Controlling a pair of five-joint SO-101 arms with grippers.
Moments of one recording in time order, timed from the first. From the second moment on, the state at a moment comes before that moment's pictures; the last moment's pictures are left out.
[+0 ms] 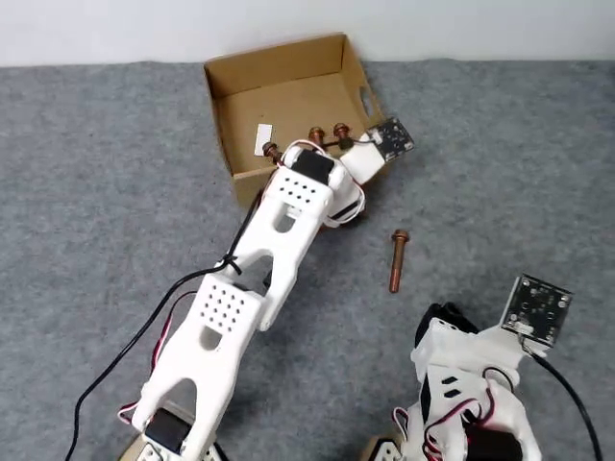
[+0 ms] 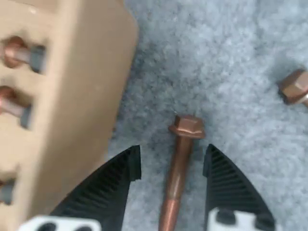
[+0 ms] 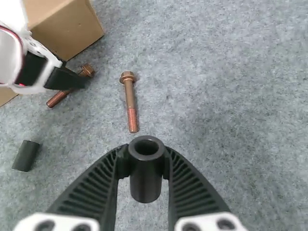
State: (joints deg) left arm 24.5 66.5 -64.7 79.7 -22.5; right arm 4.7 -103.6 65.0 88.4 -17.7
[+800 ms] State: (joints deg) left arm 30.2 68.8 -81.9 97.5 -31.4; right arm 4.7 -103.6 65.3 88.4 -17.7
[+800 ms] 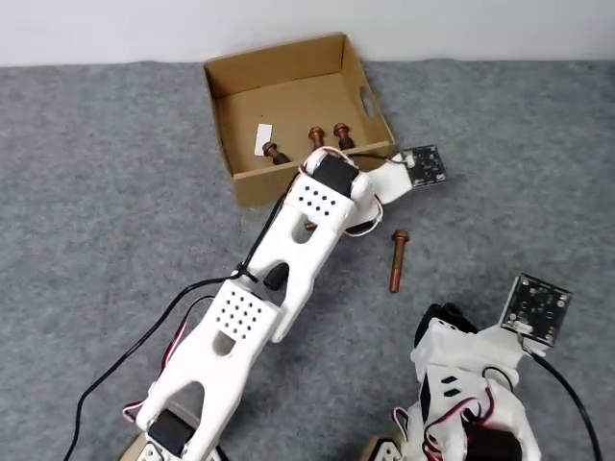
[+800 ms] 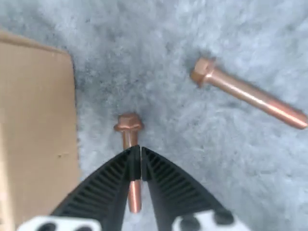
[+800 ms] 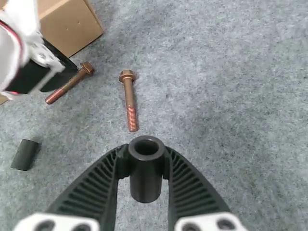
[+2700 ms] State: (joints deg) left arm 27.0 72.8 -73.0 78.6 -30.4; right arm 4.7 -103.6 65.3 88.3 -17.7
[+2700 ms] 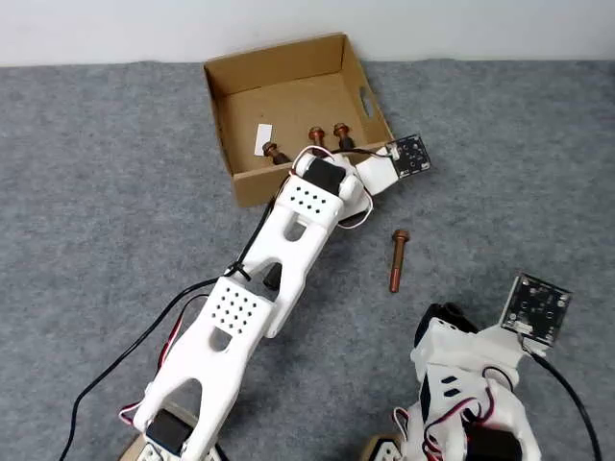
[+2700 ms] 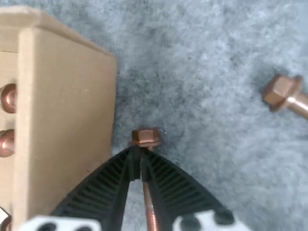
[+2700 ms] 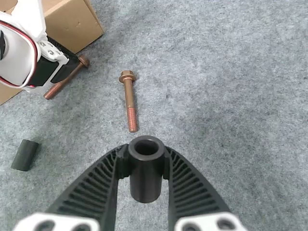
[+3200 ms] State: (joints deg) left arm 27.5 73.1 -74.1 84.1 -29.1; right arm 4.7 -103.6 65.3 88.3 -17.7
